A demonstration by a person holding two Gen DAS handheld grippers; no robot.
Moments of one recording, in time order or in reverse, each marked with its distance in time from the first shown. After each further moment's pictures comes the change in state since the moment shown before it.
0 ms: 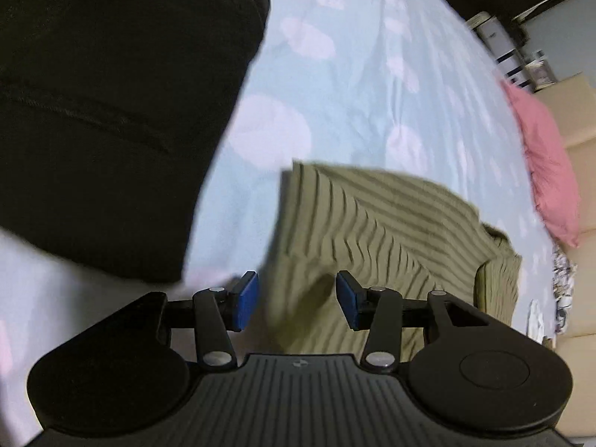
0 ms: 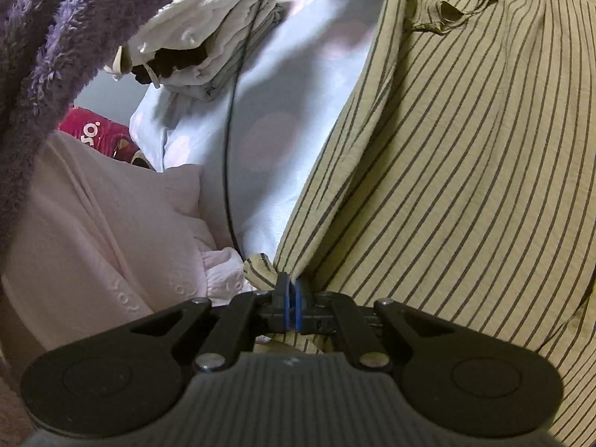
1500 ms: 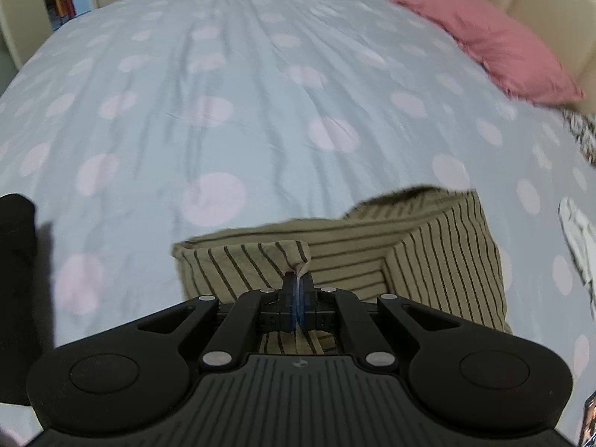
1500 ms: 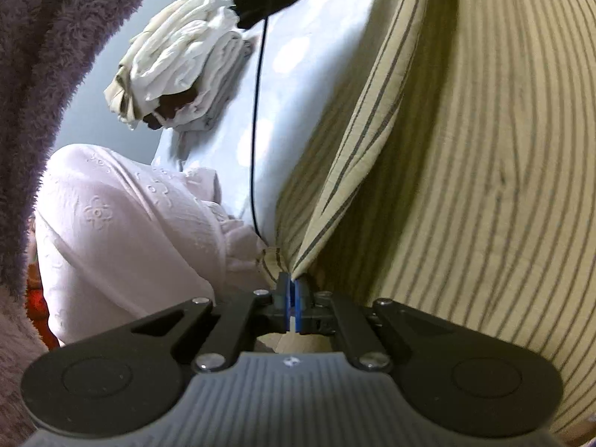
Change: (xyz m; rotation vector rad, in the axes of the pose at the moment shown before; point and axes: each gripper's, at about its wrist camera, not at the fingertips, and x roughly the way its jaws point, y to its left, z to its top) left arm 0.058 -0.238 -0.031 0.580 -0.085 0.222; right arm -0.067 -0.059 -0.086 0.230 -0.109 0.120
